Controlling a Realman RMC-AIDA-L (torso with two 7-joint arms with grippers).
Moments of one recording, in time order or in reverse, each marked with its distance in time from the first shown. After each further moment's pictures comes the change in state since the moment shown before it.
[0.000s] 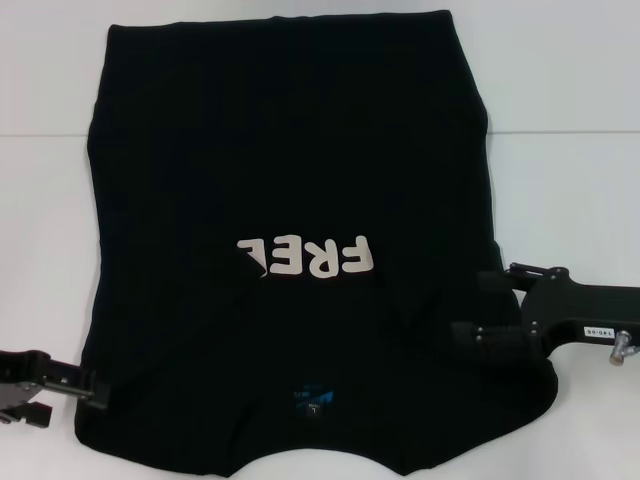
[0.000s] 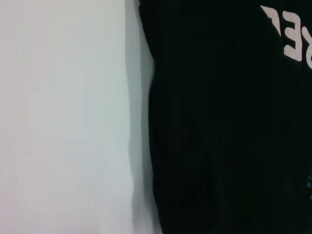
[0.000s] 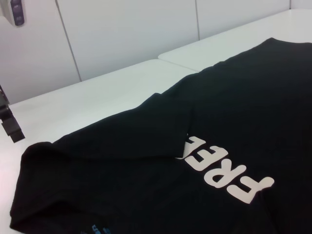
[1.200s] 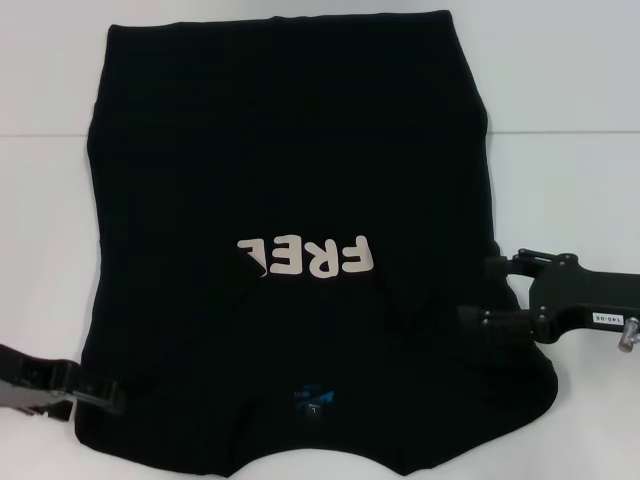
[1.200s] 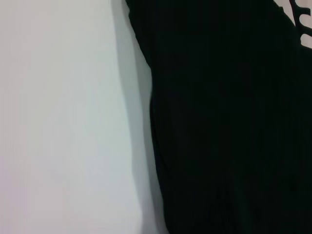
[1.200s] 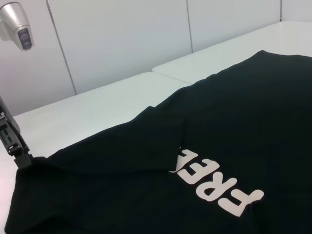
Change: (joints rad) left arm 0.012 -0.059 0.096 0.014 0.027 -0.128 0.046; right arm 0.004 -0.007 0.036 -0.007 0.008 -0.022 0.007
